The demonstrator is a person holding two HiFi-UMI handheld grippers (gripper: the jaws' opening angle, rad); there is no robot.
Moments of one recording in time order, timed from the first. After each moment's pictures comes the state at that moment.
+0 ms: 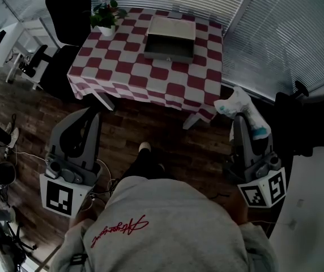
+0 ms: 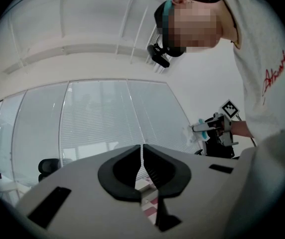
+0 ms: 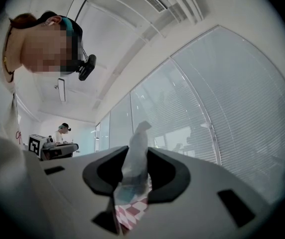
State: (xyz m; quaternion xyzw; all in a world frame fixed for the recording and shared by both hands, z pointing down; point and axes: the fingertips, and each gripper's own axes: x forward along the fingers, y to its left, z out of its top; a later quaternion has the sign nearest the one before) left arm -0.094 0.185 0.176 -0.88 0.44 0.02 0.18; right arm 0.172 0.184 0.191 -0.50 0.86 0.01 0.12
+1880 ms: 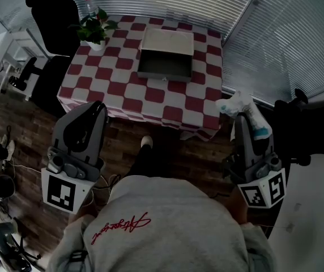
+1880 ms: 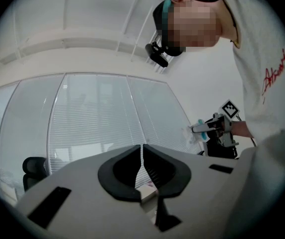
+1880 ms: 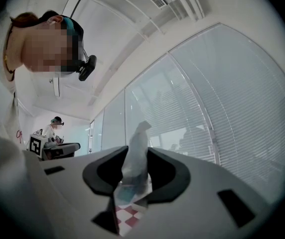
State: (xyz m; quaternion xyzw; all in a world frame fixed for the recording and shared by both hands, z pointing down) left arm -0.074 0.050 0.182 -0.90 0.41 0.03 0.17; right arm 0.182 0.066 0.194 -0.52 0.84 0.02 0.11
